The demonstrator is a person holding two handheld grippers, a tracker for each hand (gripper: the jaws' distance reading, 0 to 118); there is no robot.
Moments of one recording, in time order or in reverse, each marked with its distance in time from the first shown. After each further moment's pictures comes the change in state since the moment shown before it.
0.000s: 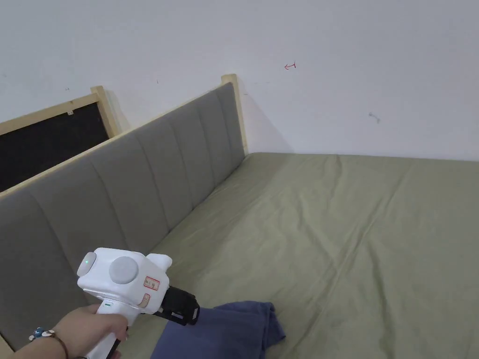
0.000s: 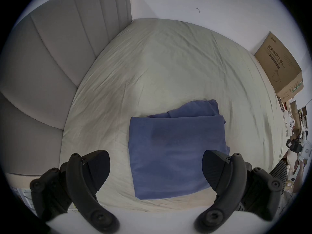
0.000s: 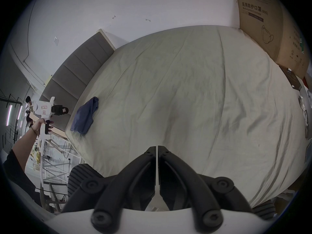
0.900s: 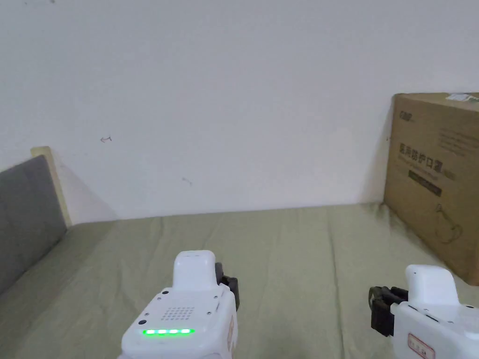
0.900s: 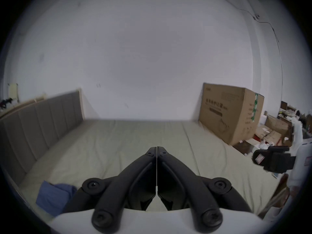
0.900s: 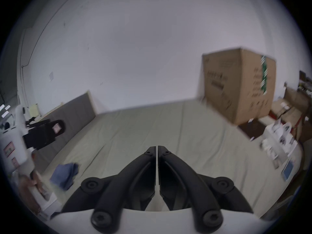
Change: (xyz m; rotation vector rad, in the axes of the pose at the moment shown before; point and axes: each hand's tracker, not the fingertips) left arm 0.460 -0.021 0.126 0.975 -0.136 -0.139; right arm 0.025 0.047 0.129 0.743 -0.295 0.041
